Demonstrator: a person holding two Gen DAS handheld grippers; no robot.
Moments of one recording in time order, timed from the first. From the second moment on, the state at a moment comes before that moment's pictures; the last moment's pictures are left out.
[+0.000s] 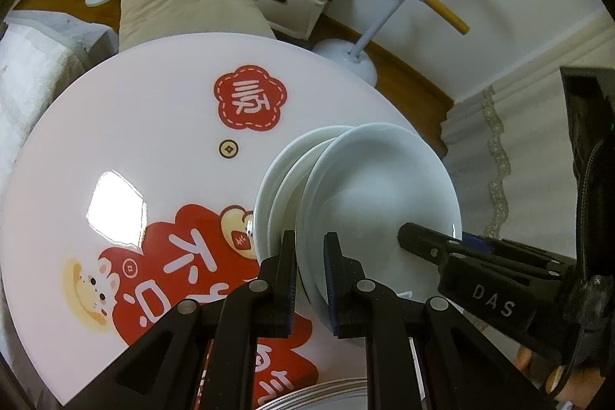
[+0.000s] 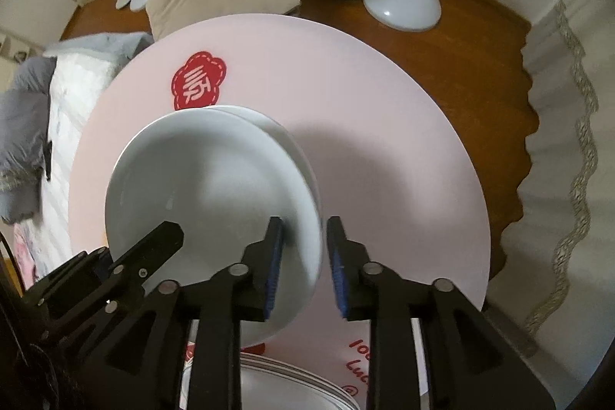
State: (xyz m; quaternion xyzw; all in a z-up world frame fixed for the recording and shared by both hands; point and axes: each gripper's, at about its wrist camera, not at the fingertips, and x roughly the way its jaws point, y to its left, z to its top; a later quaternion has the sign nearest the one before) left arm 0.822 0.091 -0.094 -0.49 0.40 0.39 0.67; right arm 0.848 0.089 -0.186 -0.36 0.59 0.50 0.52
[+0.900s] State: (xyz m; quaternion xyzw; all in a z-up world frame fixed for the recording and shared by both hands) left arm 0.787 0.045 -0.042 -0.39 0.44 0.33 0.74; right arm 0.849 -0.003 -0.139 -0.22 0.61 0.45 0.61
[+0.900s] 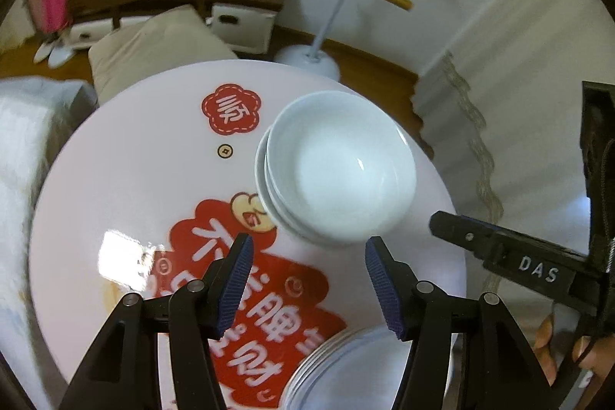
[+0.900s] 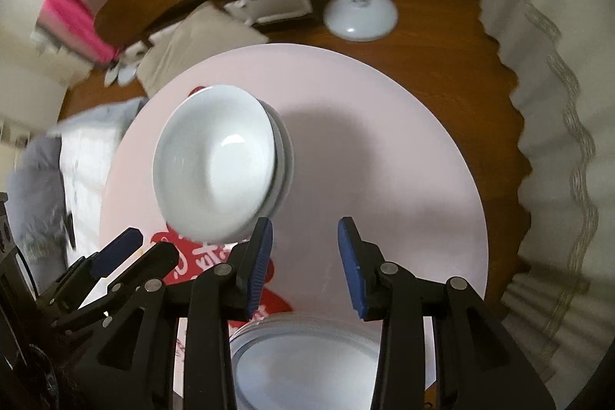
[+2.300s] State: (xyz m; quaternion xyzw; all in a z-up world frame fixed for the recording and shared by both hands) left arm 0.706 -0.042 0.056 -0.14 0.49 0.15 0.84; right arm 0.724 -0.177 -0.079 0.01 0.63 0.30 0.72
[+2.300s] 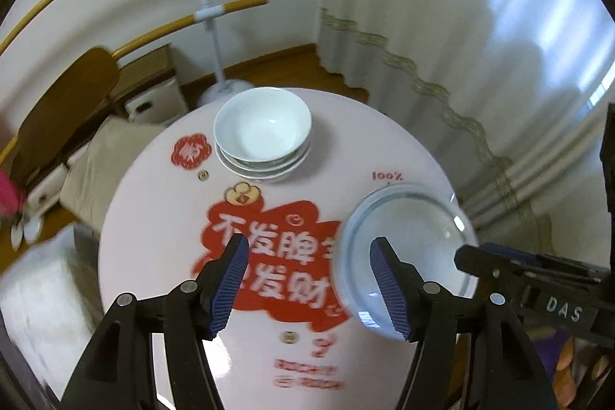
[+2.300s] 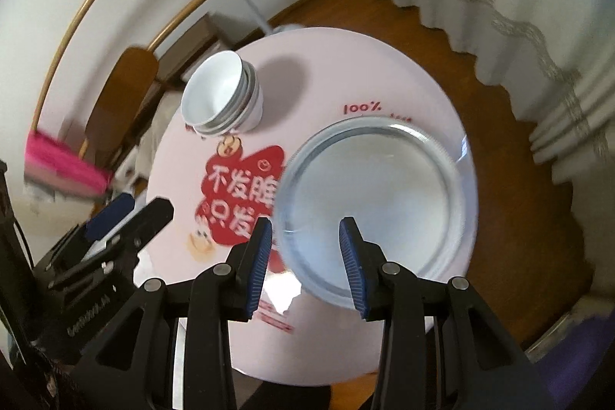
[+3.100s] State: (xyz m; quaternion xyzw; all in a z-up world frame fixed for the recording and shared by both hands) left arm 0.703 0.007 0.055 -0.07 0.53 0.04 0.85; right arm 0.671 -0.155 -0.081 0.09 0.64 0.17 0.75
